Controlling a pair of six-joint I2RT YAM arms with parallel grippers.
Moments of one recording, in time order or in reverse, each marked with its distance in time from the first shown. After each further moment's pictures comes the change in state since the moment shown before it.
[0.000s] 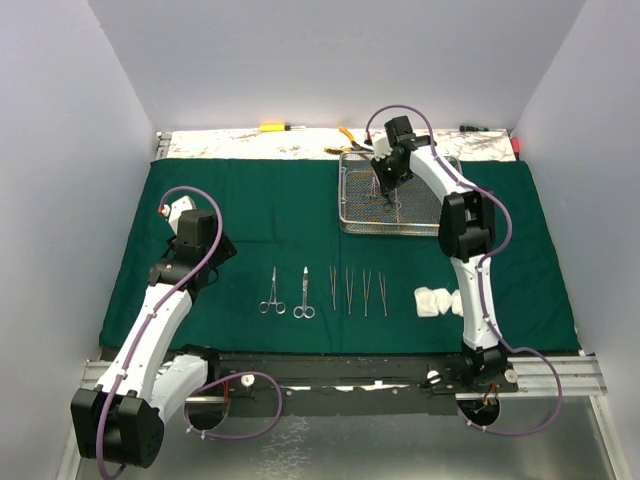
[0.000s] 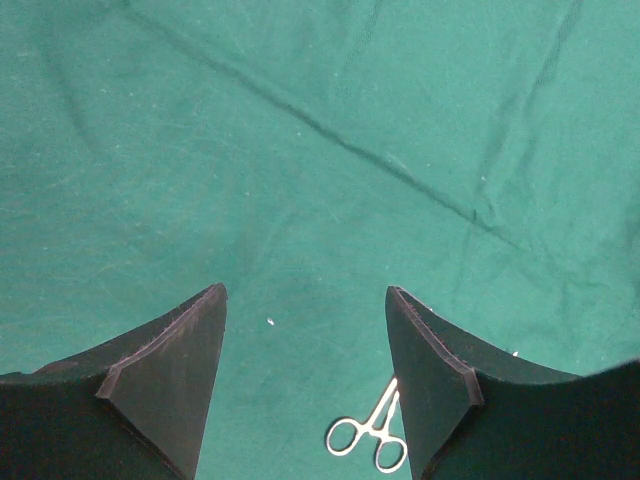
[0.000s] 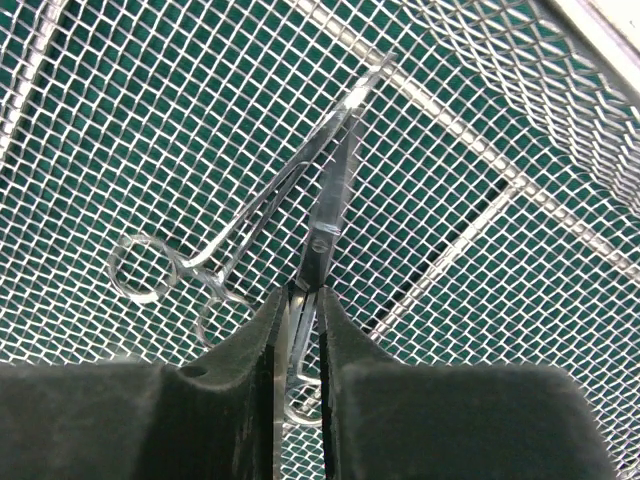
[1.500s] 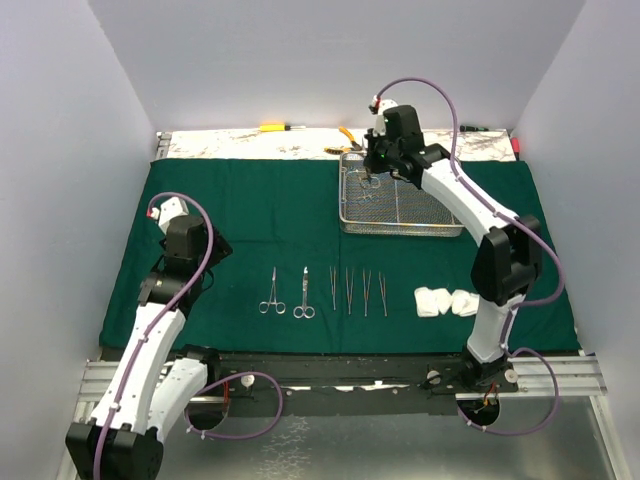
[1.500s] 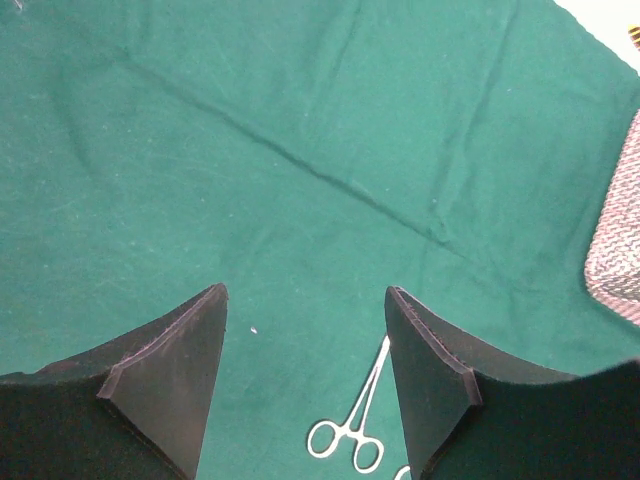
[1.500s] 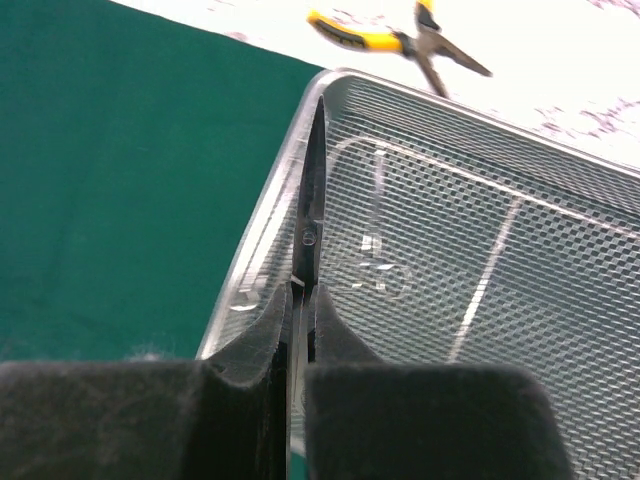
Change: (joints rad) left arm 0.000 -0.110 -0.001 -0.002 0.000 -0.005; right arm 0.141 -0.532 -0.459 0.404 0.108 0.389
